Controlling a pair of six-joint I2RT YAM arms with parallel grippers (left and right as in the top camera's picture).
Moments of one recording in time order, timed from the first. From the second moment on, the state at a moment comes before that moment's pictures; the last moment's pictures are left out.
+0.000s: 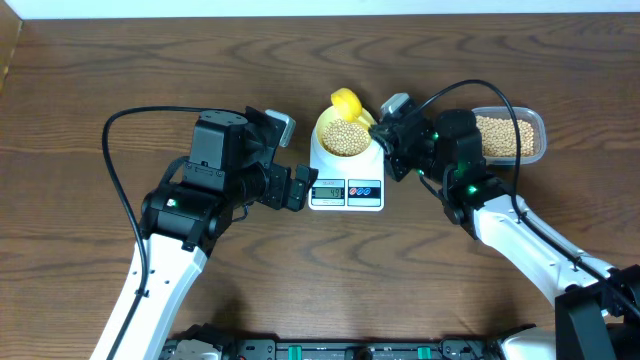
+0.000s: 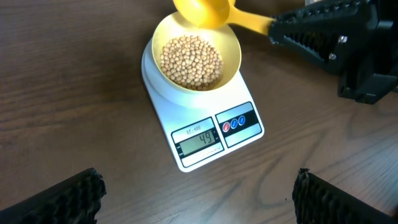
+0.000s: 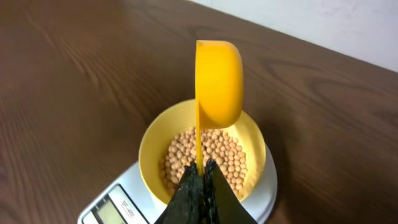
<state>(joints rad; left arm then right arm) -0.29 1.17 1.07 -0.76 0.31 -0.01 0.38 1.52 0.80 0.27 -0.40 -0.10</state>
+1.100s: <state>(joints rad) -0.29 1.17 1.07 -0.76 0.31 -0.01 -0.18 1.34 0.80 -0.05 -0.38 0.30</state>
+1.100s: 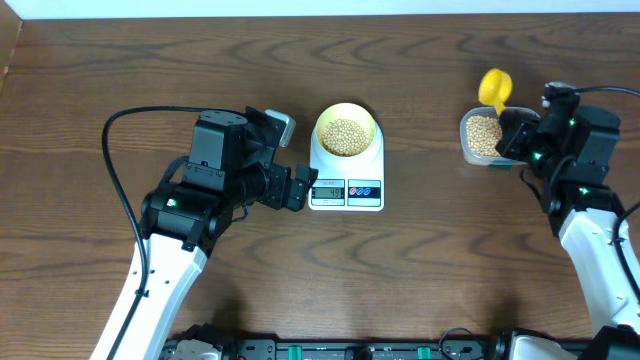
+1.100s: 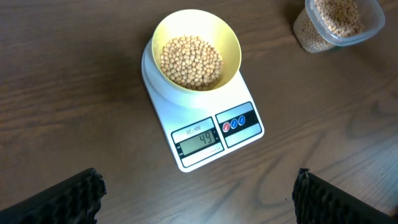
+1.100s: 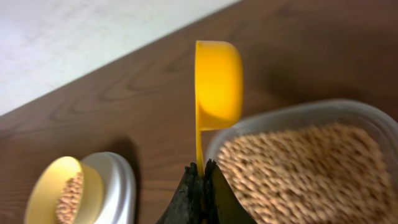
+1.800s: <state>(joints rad) -0.29 1.17 1.07 -0.76 0.31 -0.01 -0.19 1.34 0.80 -0.27 -0.26 0.05</state>
